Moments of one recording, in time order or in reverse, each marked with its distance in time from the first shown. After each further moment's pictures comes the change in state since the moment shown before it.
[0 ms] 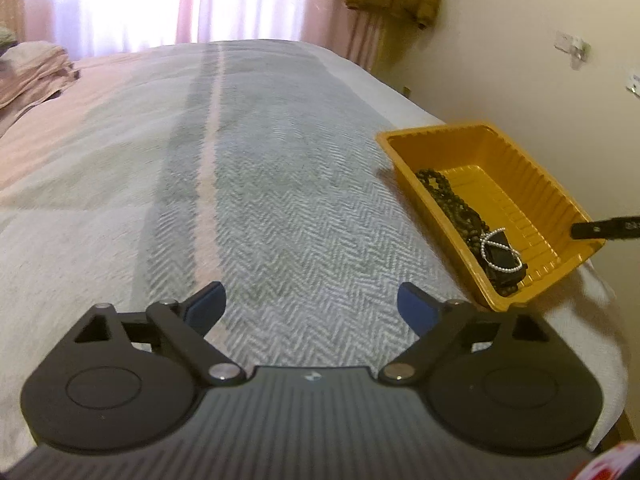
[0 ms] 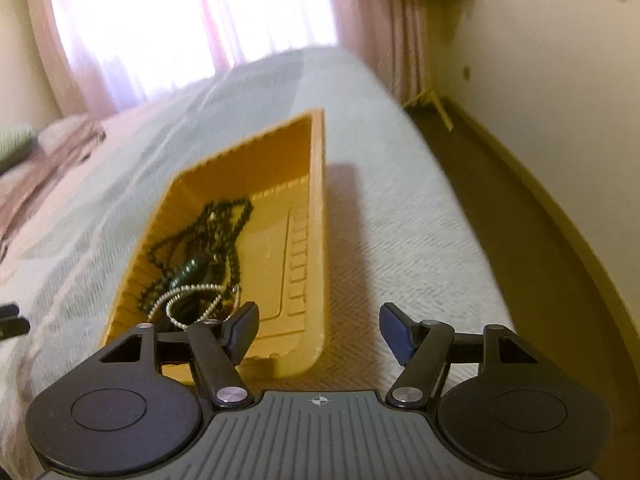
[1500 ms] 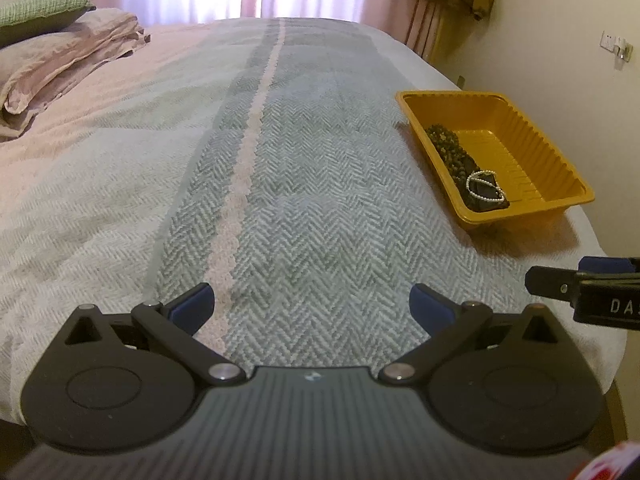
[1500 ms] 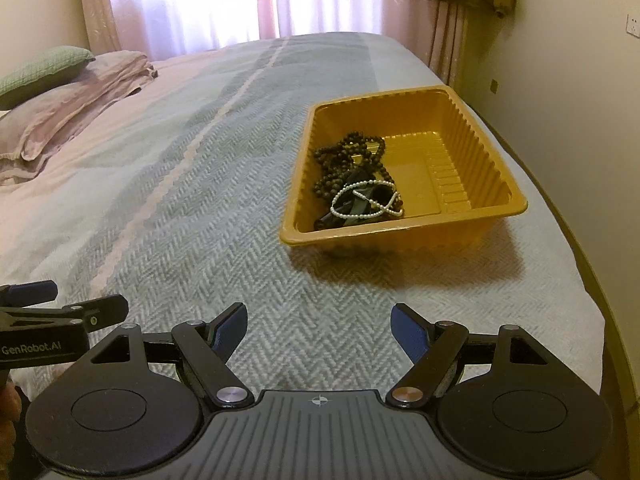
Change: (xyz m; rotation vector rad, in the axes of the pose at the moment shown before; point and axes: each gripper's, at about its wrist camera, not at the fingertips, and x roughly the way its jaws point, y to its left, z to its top) left arm -0.075 -0.056 -0.066 -0.102 0.059 0.181; right arm -0.053 0.177 -0.093 -0.163 0.071 -0.041
